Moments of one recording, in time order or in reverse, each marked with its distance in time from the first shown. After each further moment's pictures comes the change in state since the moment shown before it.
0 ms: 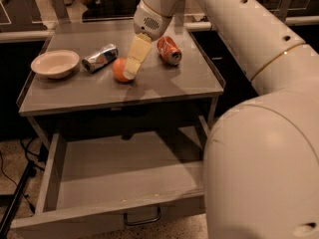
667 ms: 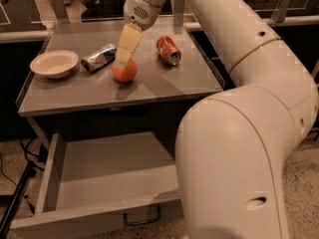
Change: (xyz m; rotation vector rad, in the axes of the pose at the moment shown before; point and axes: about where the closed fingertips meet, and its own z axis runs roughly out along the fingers) arm -0.031 -0.023 0.000 0.034 -0.005 -0.036
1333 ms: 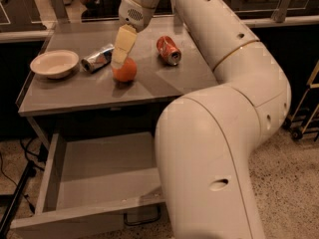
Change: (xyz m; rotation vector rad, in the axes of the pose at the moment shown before) arm -0.005 -0.012 0.017 -0.023 0.026 0.006
